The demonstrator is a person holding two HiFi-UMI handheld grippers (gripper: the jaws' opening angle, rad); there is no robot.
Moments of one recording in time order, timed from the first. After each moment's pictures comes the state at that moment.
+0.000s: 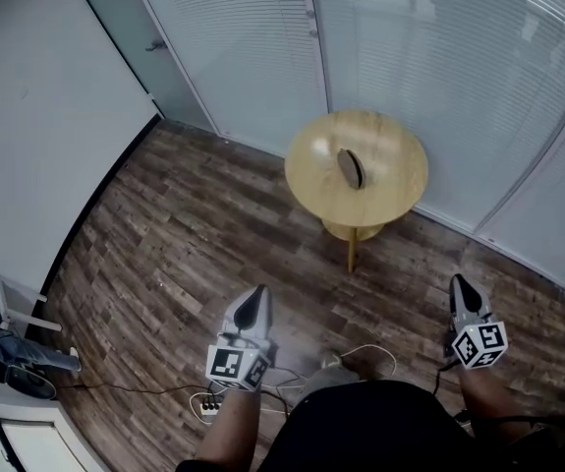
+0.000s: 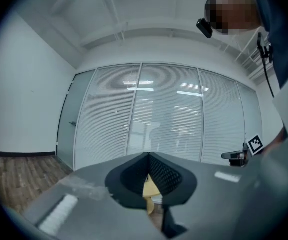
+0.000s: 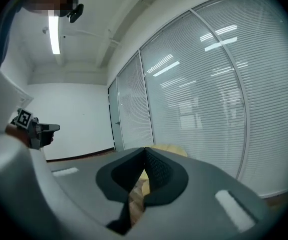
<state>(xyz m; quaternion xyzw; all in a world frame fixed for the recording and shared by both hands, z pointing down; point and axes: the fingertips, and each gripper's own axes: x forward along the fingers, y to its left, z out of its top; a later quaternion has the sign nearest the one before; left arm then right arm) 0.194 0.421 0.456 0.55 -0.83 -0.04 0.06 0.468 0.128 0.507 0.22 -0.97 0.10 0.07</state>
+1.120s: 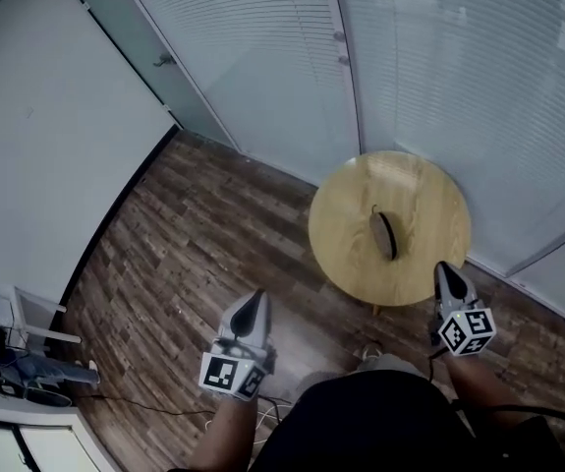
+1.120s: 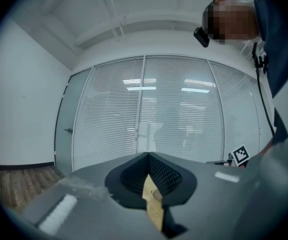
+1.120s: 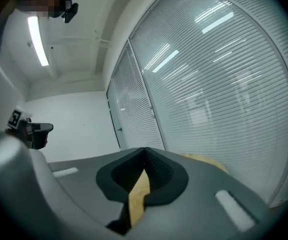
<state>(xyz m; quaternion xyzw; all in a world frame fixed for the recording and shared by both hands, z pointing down) -0.031 0.235 0.404 0.54 -0.84 -0.02 0.04 0.154 -0.068 0.513 0.17 -0.97 0.16 0.03</state>
